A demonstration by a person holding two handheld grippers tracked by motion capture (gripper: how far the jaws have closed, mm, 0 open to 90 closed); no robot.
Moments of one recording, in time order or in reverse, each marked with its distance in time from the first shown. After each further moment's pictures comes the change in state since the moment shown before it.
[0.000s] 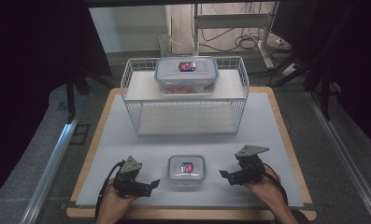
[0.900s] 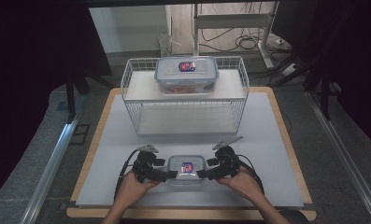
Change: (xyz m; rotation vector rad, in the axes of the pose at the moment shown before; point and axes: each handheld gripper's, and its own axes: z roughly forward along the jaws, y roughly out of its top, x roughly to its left) left arm 0.004 0.041 0.053 0.084 -0.338 -0.126; right arm 0.028 0.041 0.045 0.123 0.311 0.123
